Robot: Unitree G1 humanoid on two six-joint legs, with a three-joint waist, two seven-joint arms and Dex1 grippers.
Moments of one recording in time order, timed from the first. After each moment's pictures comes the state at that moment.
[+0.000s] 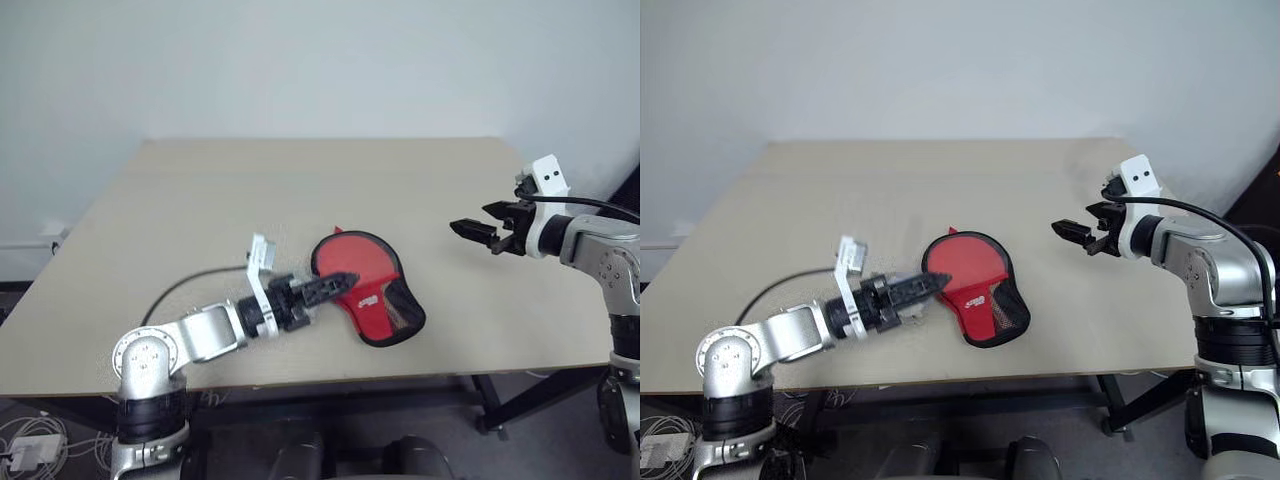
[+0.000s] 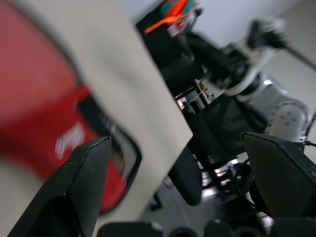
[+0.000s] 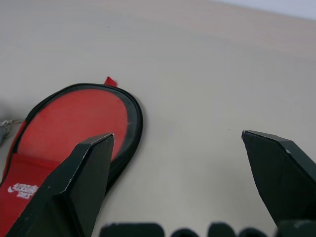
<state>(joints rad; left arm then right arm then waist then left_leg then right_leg) -0.20 0.35 0.19 -0.26 -1.75 1.21 0.18 -0.62 -0.72 -0.10 -0.03 0.45 0.97 0.68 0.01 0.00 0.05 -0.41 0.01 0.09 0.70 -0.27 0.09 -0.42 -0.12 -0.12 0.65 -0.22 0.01</state>
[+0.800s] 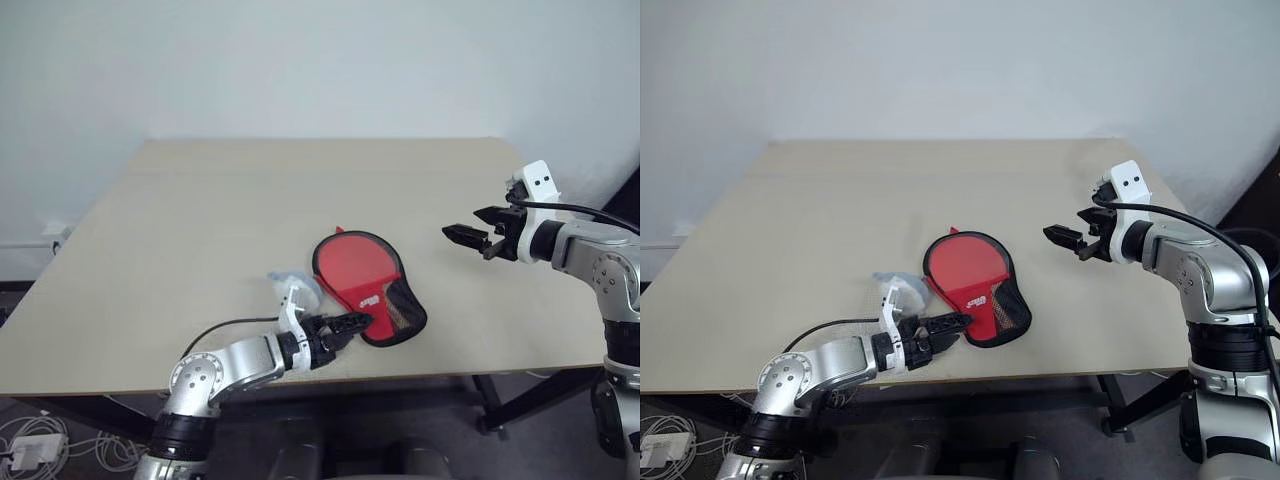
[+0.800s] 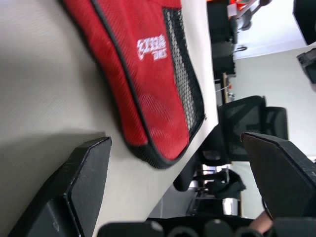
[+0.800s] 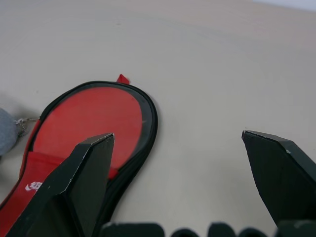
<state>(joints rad) -0.17 0.29 -0.05 -0.06 -1.71 1.04 0.27 -0.60 -0.69 -0.10 -0.10 0.48 1.02 0.64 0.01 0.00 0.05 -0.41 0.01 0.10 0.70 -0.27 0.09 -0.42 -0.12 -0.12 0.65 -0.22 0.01</state>
